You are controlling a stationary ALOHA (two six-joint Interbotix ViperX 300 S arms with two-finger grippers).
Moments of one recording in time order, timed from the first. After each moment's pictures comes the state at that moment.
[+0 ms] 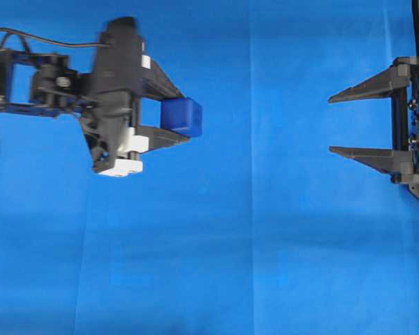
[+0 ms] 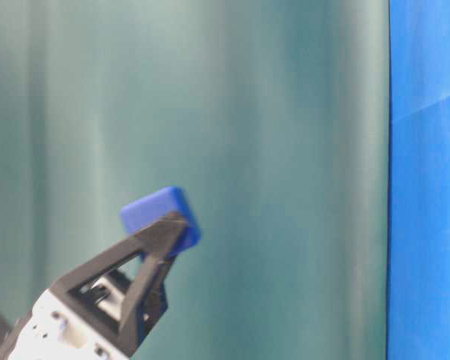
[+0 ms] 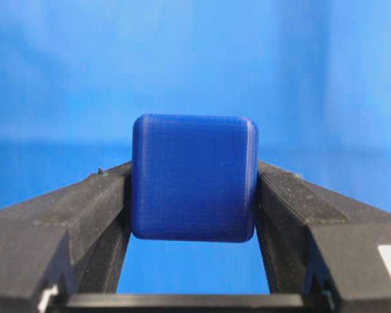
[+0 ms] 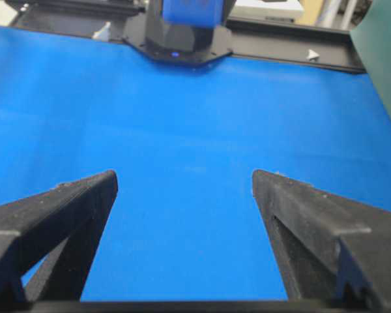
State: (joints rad) left arm 0.01 -0.30 0.49 0.02 0.30 -0.01; right arm -0.01 -0.91 1.15 0.04 -0.17 0.01
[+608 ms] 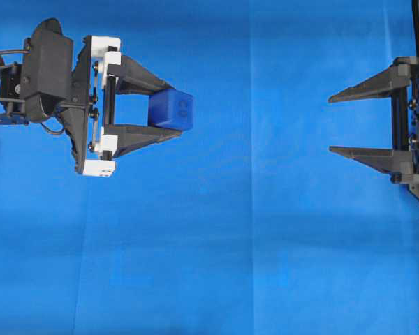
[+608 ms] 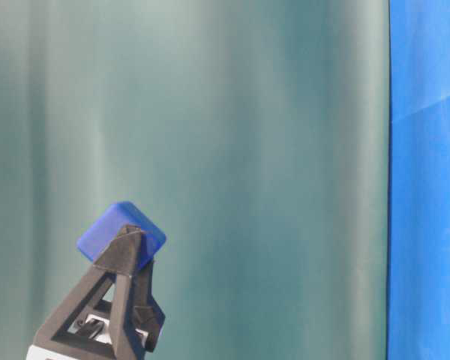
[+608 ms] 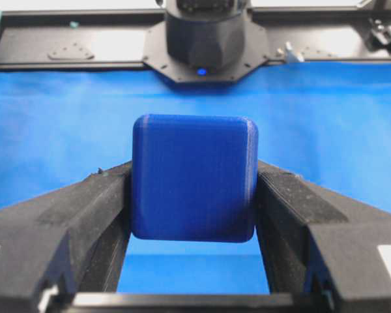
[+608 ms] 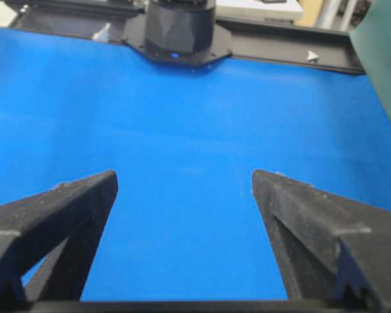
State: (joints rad) left arm 0.01 -0.38 0.71 0.02 -0.19 0.02; right arm -0.01 -0.91 1.15 0.04 -0.17 0.01
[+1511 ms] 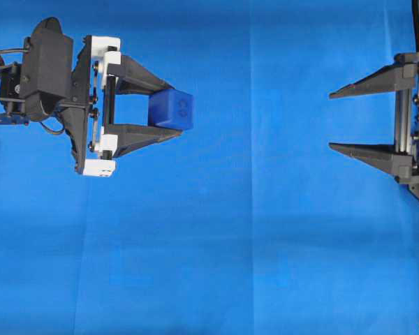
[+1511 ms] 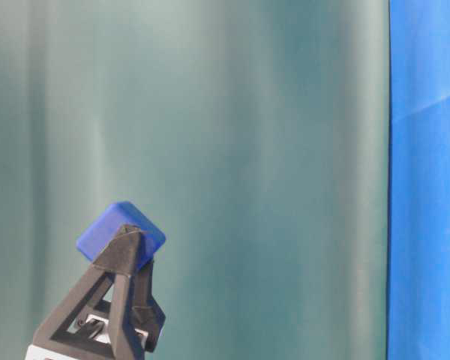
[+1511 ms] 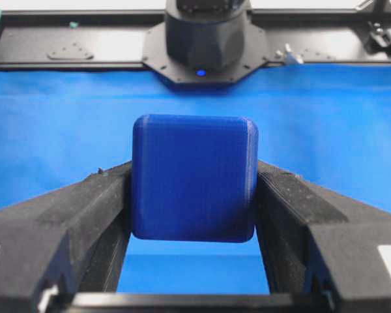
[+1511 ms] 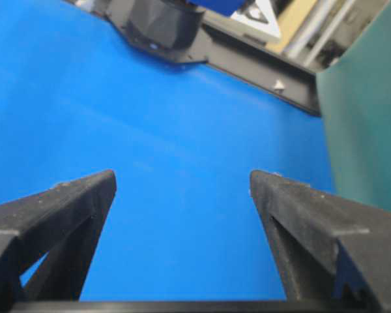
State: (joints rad) left arm 0.02 -0.38 0.71 0.02 -0.19 0.01; right arm -0.01 -0.91 1.06 -0.15 -0.04 -0.18
